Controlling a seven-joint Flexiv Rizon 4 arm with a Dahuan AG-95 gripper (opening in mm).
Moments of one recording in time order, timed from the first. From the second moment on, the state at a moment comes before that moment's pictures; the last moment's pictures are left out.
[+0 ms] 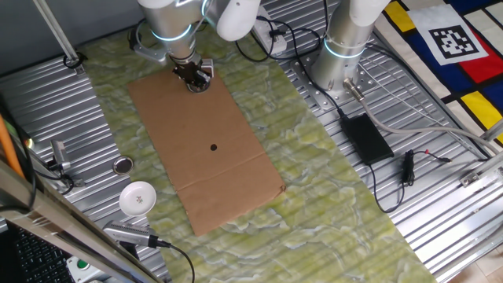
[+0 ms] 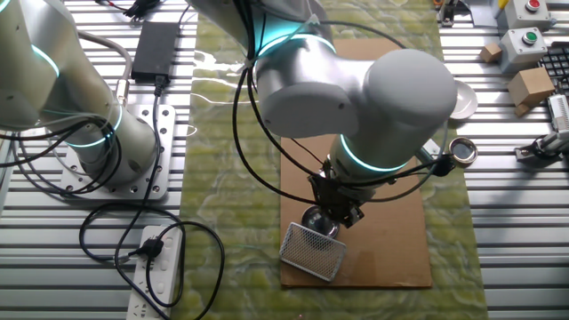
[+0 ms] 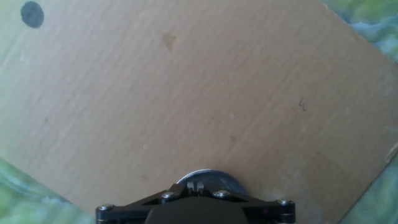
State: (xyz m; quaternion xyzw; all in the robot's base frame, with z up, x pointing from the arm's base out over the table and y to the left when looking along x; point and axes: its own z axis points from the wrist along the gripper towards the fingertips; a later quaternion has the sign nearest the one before) arm 0.442 -0.144 0.027 0.32 -0.95 0.01 0.08
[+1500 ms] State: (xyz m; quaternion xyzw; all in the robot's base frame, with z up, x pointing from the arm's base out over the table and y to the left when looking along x) arm 0.445 -0.095 0.028 0.21 -0.98 -0.02 0.04
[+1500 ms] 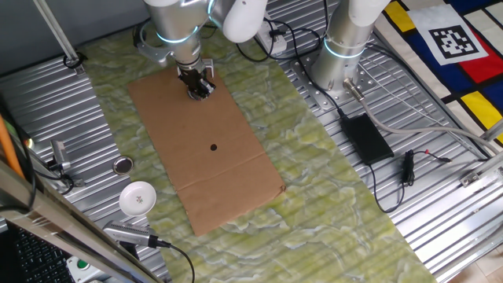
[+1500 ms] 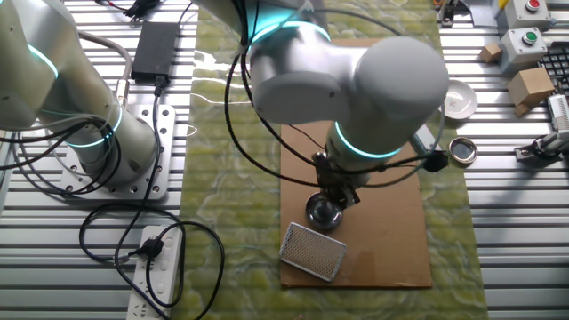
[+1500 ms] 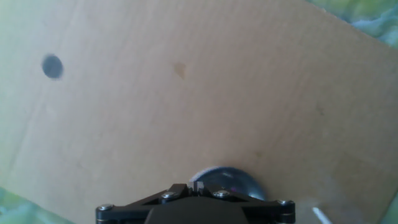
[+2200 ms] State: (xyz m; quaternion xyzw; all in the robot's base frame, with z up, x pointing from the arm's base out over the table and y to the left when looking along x) arm 0.445 -0.109 0.048 0.27 -0.96 0.01 0.06
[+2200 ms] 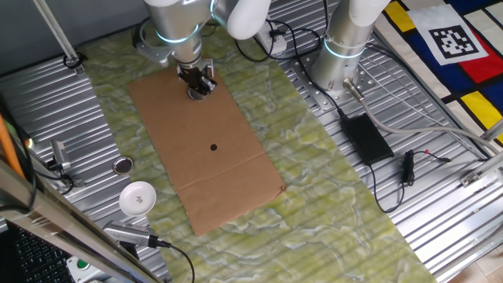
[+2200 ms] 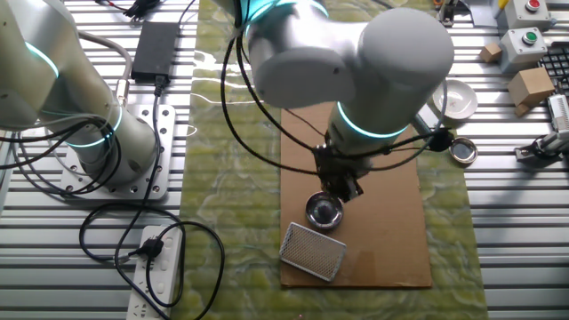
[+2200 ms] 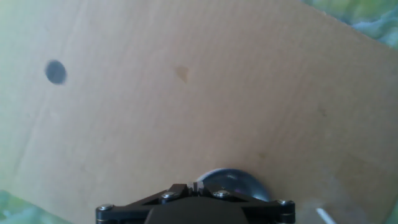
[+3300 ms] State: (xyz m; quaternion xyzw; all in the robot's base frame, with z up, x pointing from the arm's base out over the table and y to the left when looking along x) arm 0.444 -0.112 0.023 0.27 -0.96 0.01 0.04
